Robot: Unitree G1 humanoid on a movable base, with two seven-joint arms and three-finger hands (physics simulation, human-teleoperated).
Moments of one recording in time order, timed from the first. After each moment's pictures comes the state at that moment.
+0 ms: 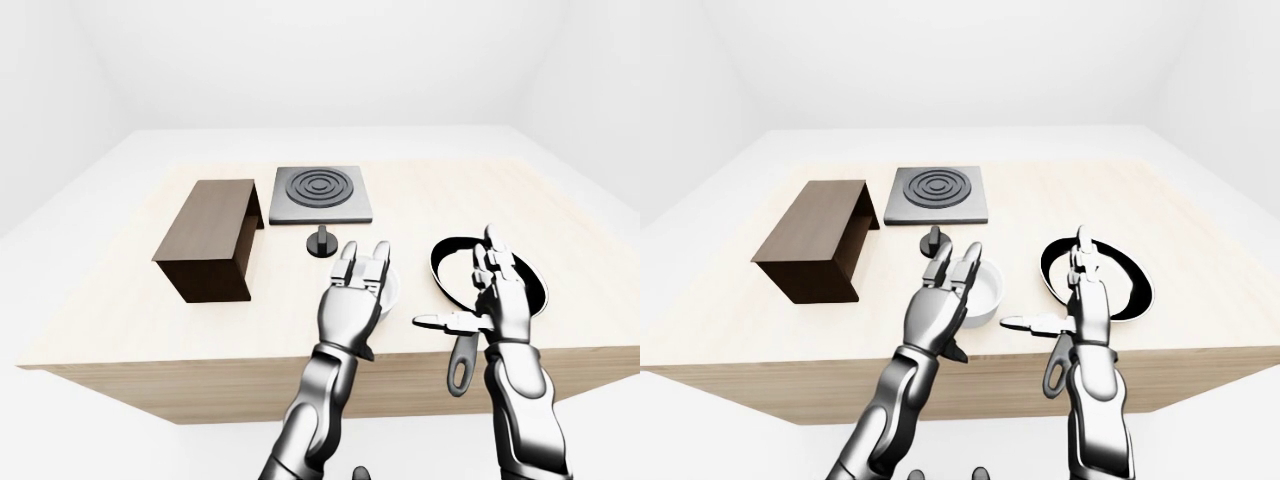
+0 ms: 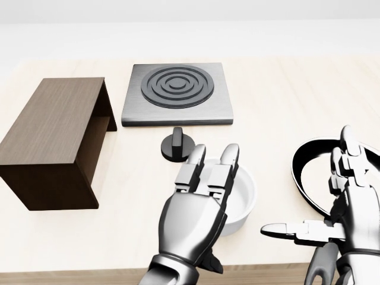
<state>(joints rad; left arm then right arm) -0.05 -0.19 -0.50 -0.02 1.29 0.09 0.08 0.07 -0.06 -0.23 -0.32 -0.06 0.09 0.06</state>
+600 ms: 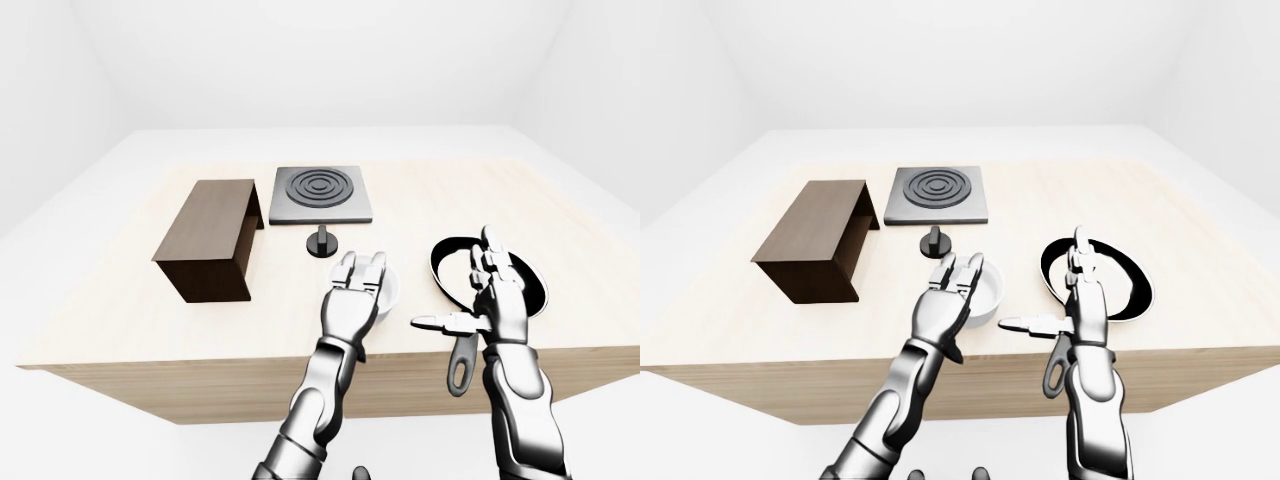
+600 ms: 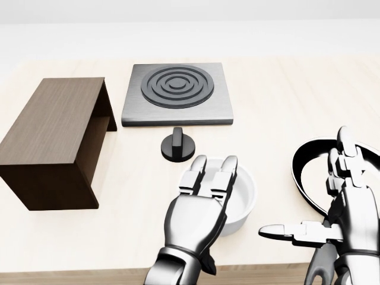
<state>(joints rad) -0.15 -0.22 -0.43 0.20 1.35 0.09 0.08 0.08 -0.06 -0.22 -0.32 -0.06 0.09 0.06</state>
